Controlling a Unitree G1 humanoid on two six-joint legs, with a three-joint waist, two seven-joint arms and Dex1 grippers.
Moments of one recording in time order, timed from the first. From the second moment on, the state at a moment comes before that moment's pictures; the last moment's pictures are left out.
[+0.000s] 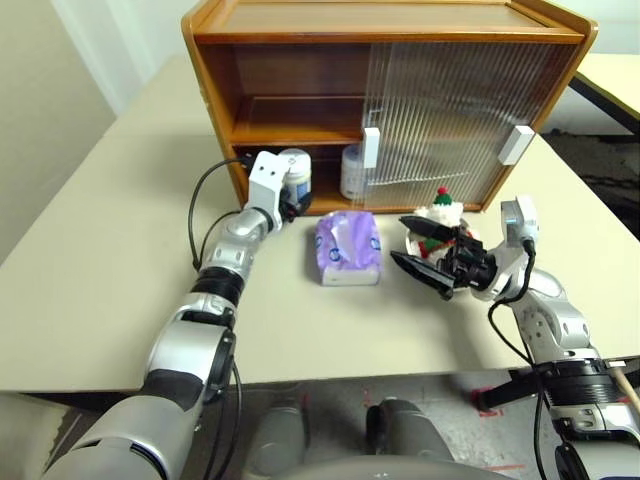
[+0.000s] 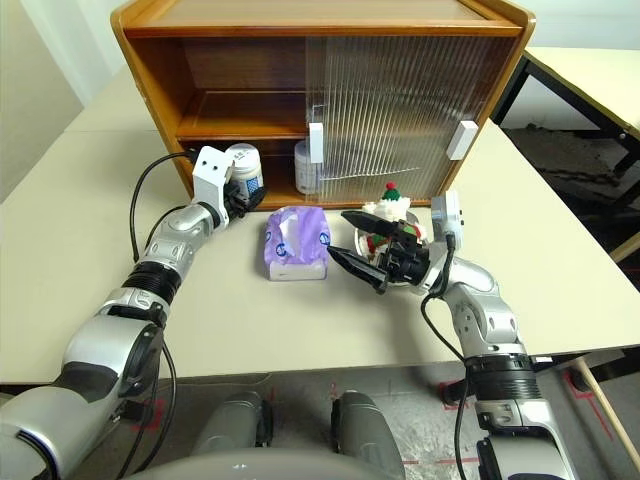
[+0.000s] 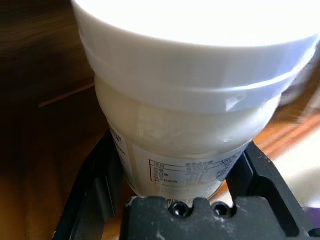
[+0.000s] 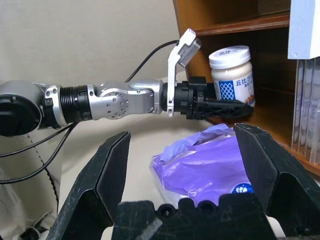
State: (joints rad) left arm -0.82 0.22 -0.01 0.99 -0.03 -0.06 -0.36; right arm -0.23 -0.37 -0.05 0.11 0.56 0.07 1.18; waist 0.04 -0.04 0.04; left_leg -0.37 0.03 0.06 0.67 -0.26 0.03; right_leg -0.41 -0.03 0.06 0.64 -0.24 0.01
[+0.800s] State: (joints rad) left arm -0.98 0.16 0.03 1.27 0.00 -0.15 -0.25; right arm -0.15 -0.36 -0.09 -0.06 0.56 0.09 0.99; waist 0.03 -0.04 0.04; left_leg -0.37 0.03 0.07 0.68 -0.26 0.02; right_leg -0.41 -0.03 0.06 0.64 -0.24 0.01
